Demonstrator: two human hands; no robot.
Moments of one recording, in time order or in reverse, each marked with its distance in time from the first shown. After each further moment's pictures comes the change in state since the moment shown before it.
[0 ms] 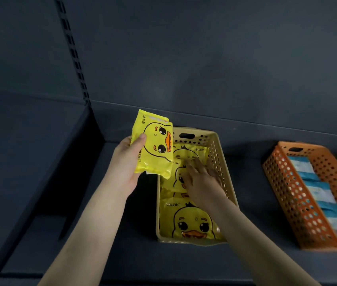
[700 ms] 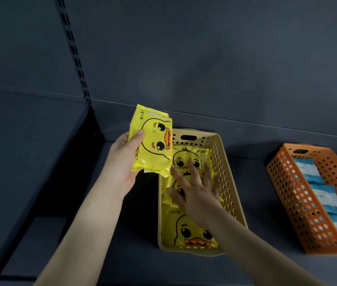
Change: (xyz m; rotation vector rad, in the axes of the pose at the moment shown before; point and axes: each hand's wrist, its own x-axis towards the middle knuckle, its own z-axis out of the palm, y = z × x) left_hand 0.008 0.010 -0.005 -0.041 -0.030 0.021; right_hand -0.014 -0.015 0.012 -0.140 -0.092 -0.088
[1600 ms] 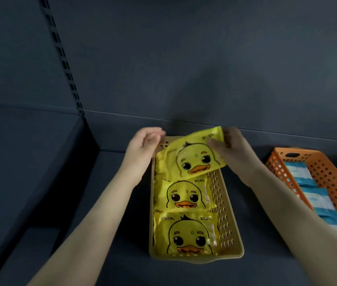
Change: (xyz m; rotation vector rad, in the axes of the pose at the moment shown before) left_hand 0.037 -0.022 0.032 0.508 -0.148 0.393; right_hand 0.015 0.065 -0.112 0.965 0.399 -0.021
